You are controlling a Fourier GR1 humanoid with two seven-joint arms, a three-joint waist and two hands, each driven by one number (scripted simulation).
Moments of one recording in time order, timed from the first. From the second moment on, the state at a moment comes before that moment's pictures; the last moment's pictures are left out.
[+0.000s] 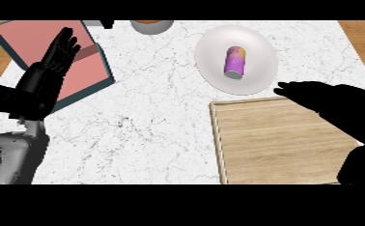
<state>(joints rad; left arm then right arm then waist) -0.29 0.37 -0.01 -1.57 0.14 0.03 0.10 -0.36 -0.87 0.30 -1.94 0.19 0.73 0.43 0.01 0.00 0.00</state>
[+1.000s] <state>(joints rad) -0.28 0.33 0.06 -1.57 0.10 -0.03 0.10 -0.31 -0.71 0.32 -1.68 0.62 0.75 0.22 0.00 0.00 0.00</state>
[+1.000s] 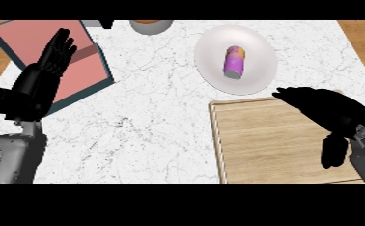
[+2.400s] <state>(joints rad) -0.24 0.31 0.08 -1.63 0.07 -0.06 0.12 -0.13 -0.71 -0.19 -1.15 0.83 0.03 0.14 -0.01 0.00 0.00</state>
